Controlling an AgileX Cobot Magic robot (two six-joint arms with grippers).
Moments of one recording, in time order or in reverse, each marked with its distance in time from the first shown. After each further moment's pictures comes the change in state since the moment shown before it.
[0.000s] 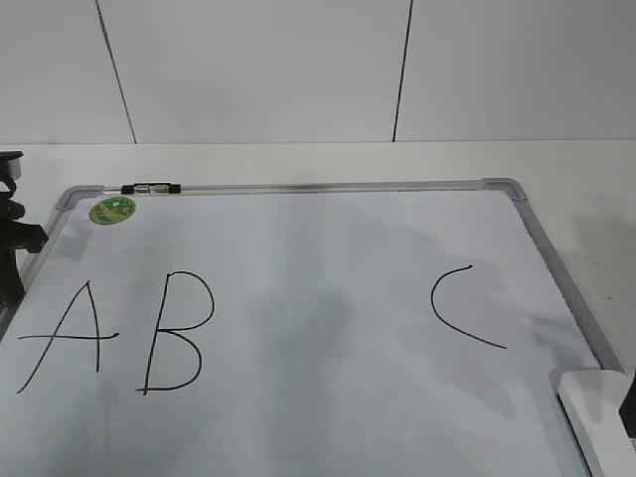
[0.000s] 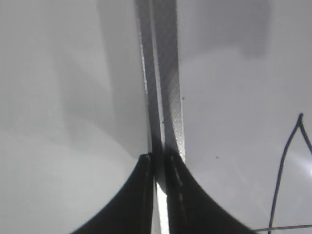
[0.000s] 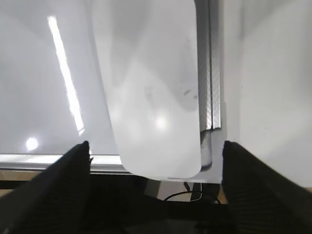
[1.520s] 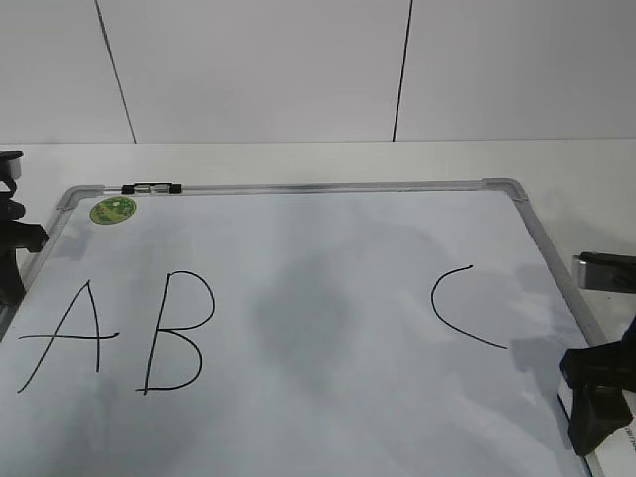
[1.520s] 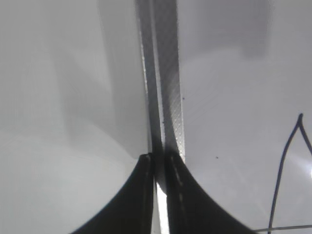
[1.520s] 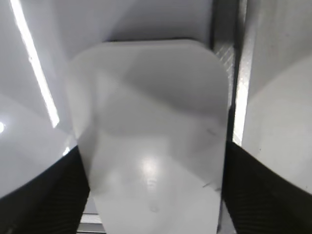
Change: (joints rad) left arm 0.000 0.000 -0.001 -0.002 0.000 0.000; right arm 0.121 0.290 -0.031 -0.081 -0.146 0.082
